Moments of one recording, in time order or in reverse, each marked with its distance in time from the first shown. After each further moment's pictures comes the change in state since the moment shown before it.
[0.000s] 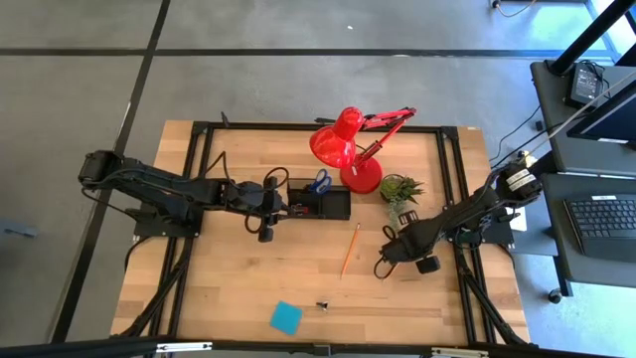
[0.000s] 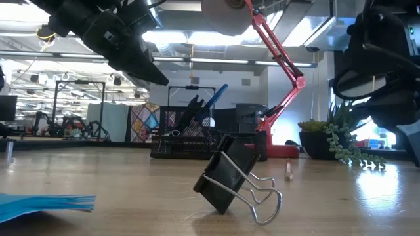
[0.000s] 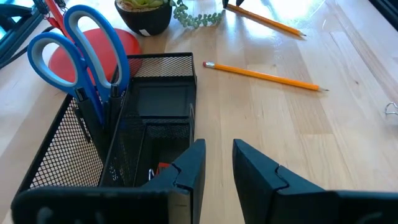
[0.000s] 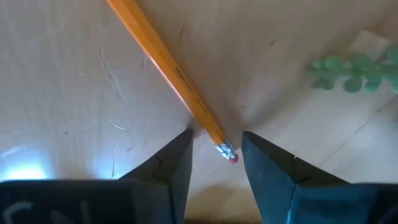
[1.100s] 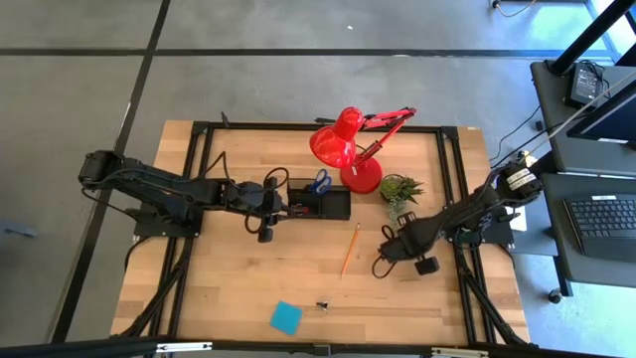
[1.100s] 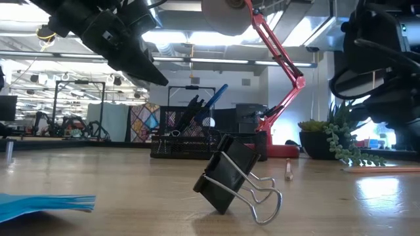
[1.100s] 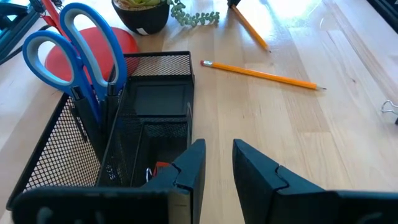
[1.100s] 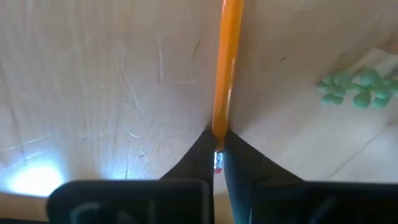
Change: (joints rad) left arm 0.000 0.000 0.000 -0.004 0.009 0.000; right arm -0.029 0.013 0.000 0.053 -0.022 -0.025
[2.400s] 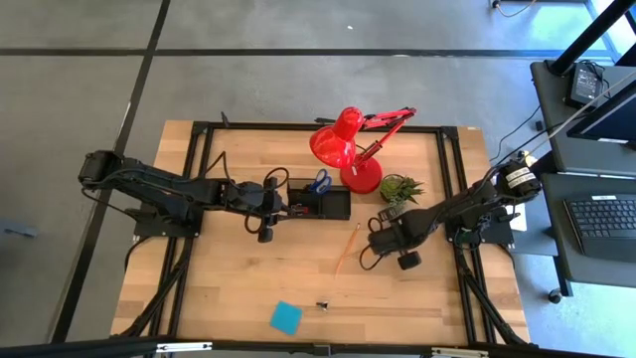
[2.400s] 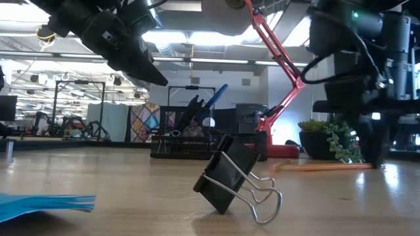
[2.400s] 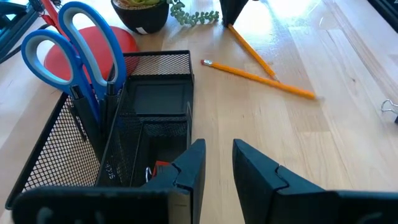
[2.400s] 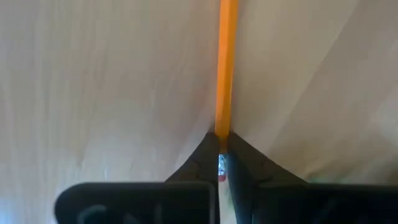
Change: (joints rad) left arm 0.000 0.000 0.000 -0.002 0.002 0.000; right arm -0.089 0.001 0.049 0.228 0.081 -0.183
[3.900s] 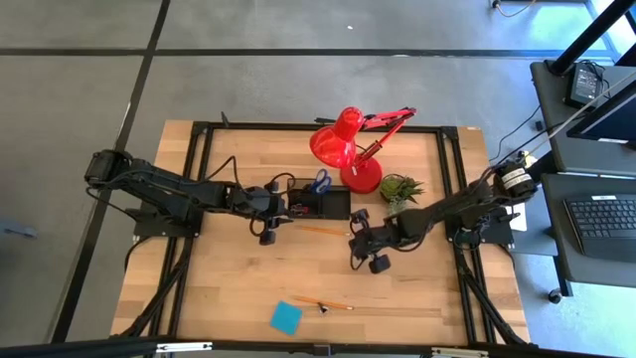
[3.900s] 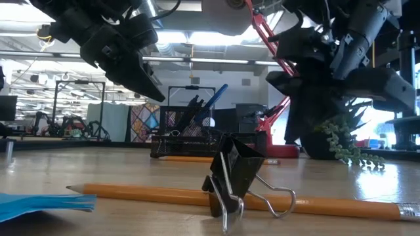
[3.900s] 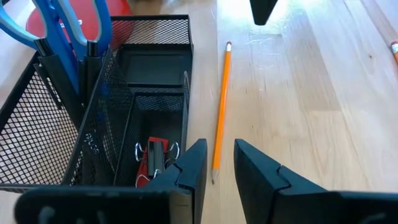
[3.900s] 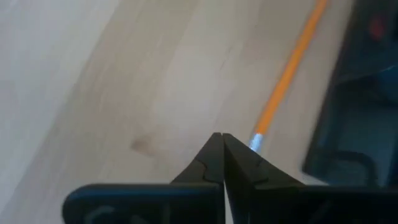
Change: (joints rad) left arm -0.009 0.074 0.000 -0.014 -0.007 -0.044; right arm -0.005 0.000 0.061 0.430 0.092 -0.126
